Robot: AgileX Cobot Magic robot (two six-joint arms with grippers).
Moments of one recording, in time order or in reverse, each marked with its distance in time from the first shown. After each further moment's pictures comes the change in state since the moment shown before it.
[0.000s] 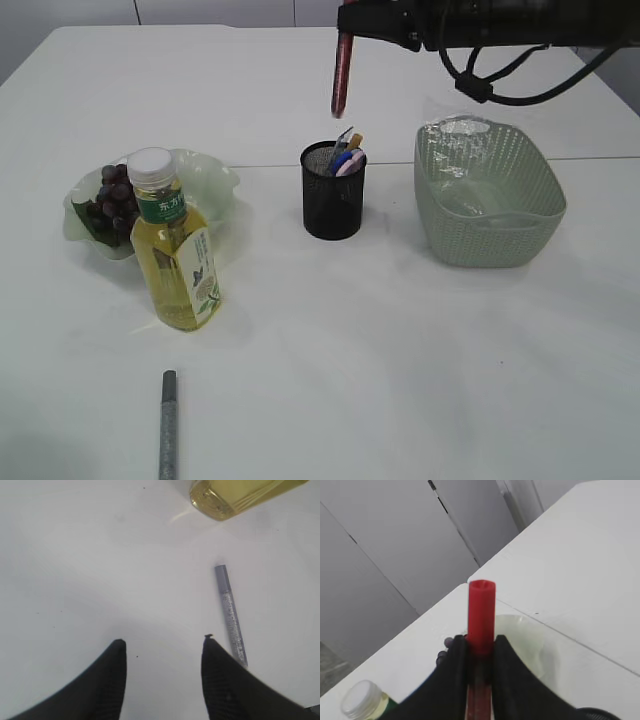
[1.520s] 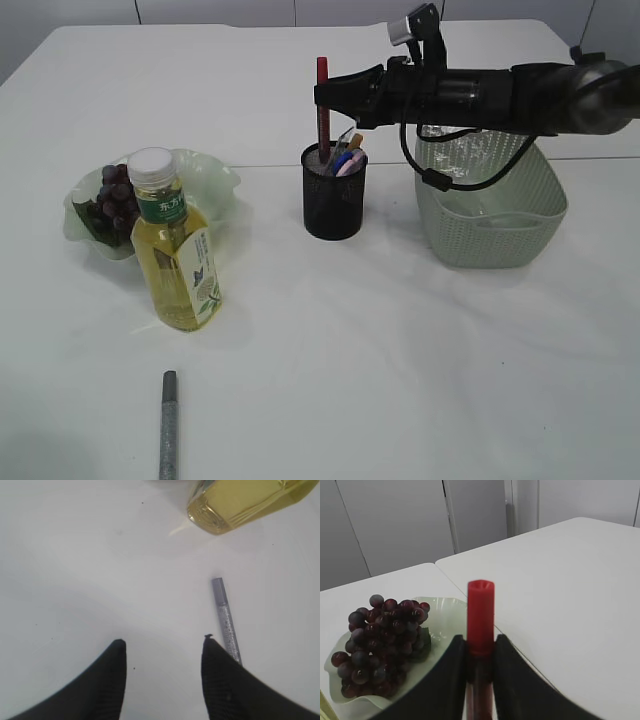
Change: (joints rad) left arm 0.000 0.000 0.000 -0.016 -0.035 0.000; right arm 0.030 0.303 -0.130 0.193 0.014 -0.639
